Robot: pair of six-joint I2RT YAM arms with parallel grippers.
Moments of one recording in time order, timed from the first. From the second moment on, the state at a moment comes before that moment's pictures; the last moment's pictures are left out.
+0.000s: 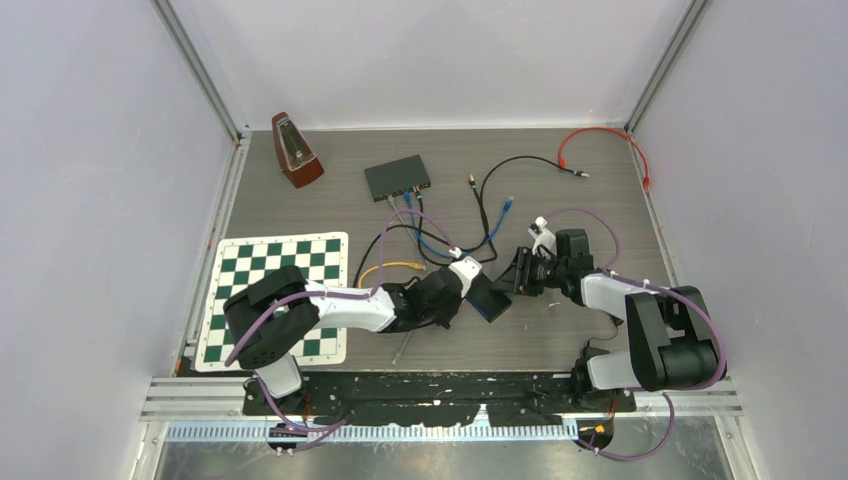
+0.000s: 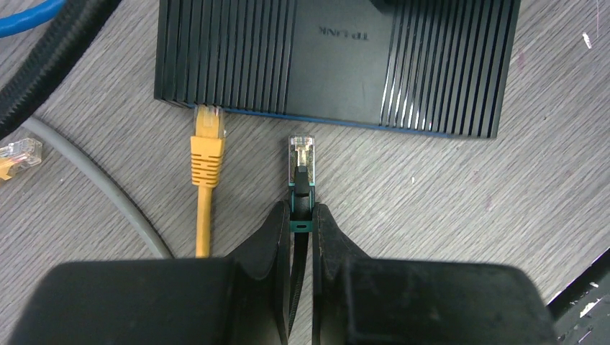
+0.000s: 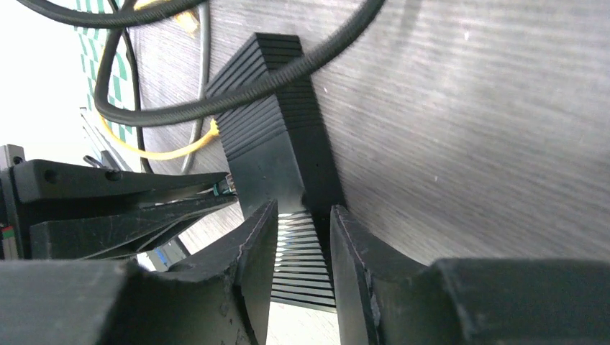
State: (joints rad) left arm -1.11 1.69 0.82 0.08 -0.18 -0.29; right arm 0.13 1.38 0.45 0.09 -0.72 0.39
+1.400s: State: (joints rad) left arm -1.11 1.70 0.77 0.21 -0.17 -0.29; right arm 0.14 1.60 0.50 0.24 -0.85 0.40
